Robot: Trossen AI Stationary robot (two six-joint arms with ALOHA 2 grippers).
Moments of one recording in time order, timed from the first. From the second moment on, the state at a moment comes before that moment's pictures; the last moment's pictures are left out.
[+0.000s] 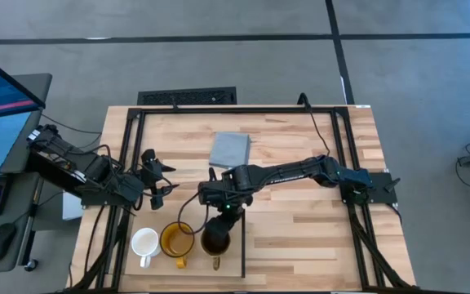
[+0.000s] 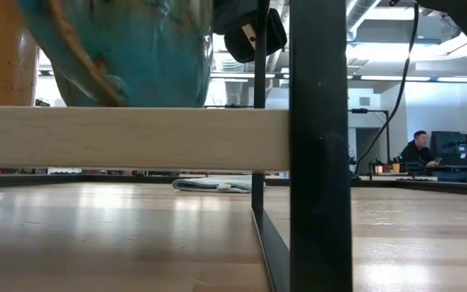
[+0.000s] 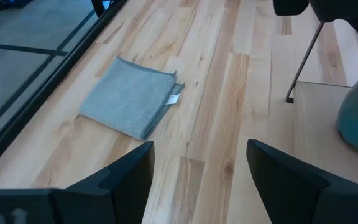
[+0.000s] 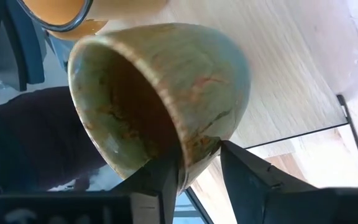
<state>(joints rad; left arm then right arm) -0.49 0.75 0.70 -0.69 -0.66 -0.43 0.21 2.34 2.36 -1.25 -0.50 0.81</state>
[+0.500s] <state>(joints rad) -0.49 0.75 0.70 -0.69 -0.66 -0.43 0.21 2.34 2.36 -1.25 -0.50 0.81</state>
